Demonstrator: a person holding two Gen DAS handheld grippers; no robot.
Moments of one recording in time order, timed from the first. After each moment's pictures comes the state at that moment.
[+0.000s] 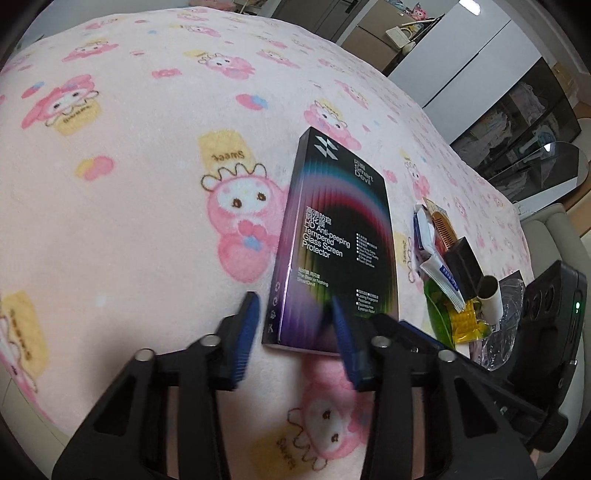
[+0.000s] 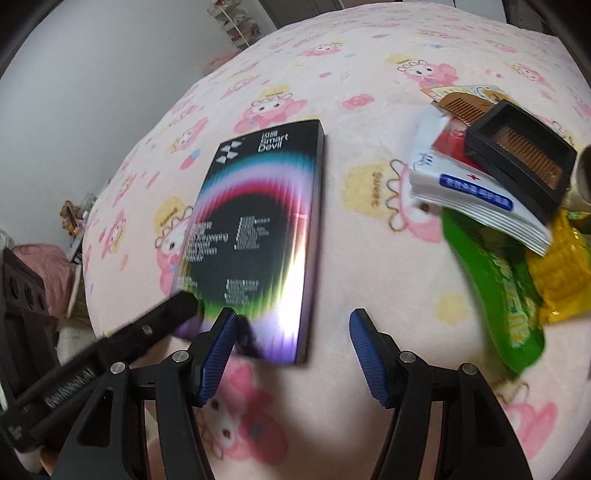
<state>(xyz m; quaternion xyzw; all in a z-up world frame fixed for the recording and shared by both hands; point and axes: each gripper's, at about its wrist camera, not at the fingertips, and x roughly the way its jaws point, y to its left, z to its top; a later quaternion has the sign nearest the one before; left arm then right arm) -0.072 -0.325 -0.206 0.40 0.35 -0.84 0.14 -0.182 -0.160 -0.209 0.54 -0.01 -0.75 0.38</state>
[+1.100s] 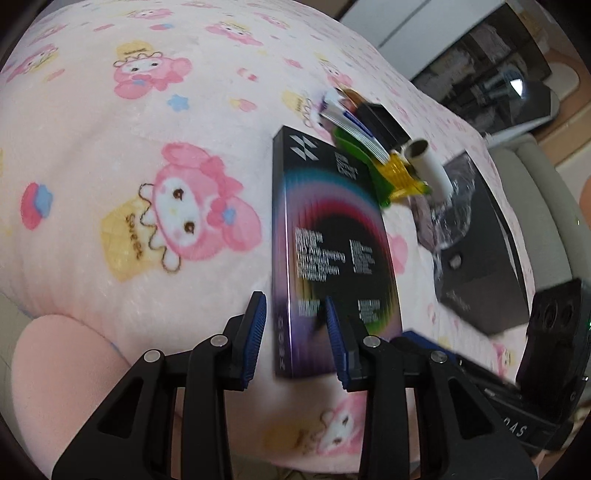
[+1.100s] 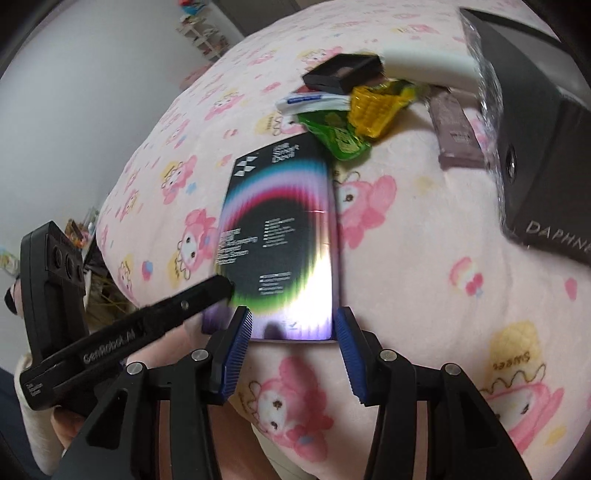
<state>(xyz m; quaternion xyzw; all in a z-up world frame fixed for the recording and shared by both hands) -0.030 -0.199 -0.204 0.47 0.33 -0.82 0.04 -0.097 0.007 -0.198 0.57 -0.06 -0.75 0.33</state>
